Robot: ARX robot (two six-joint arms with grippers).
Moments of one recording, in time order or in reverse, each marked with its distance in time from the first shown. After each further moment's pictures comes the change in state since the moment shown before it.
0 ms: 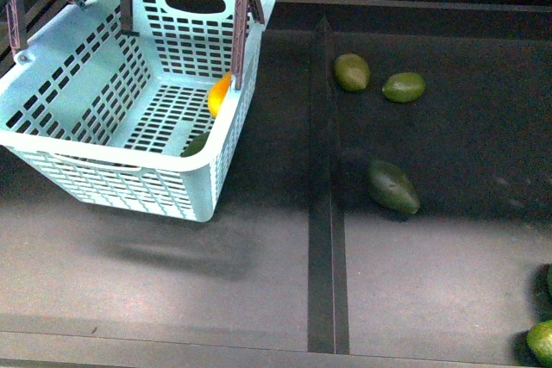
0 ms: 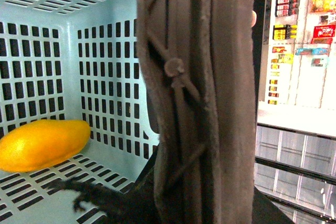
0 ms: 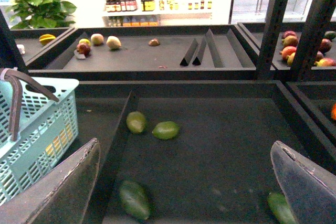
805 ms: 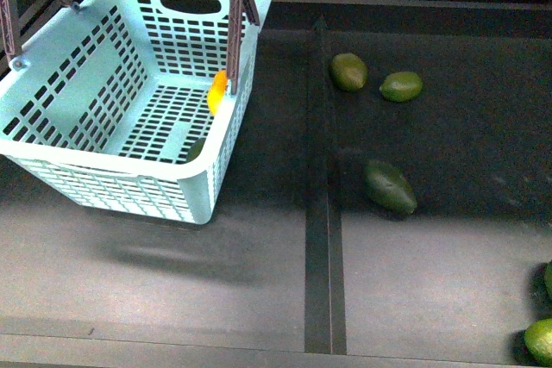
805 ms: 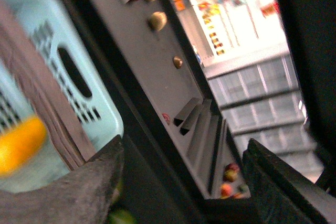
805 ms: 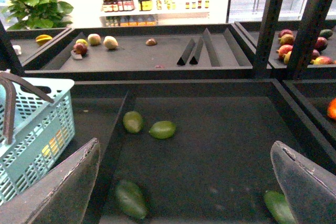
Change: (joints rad) left arm -0.114 -0.525 -0.543 0.385 0.002 0.503; right arm 0.000 0.000 0.000 0.000 0.002 0.000
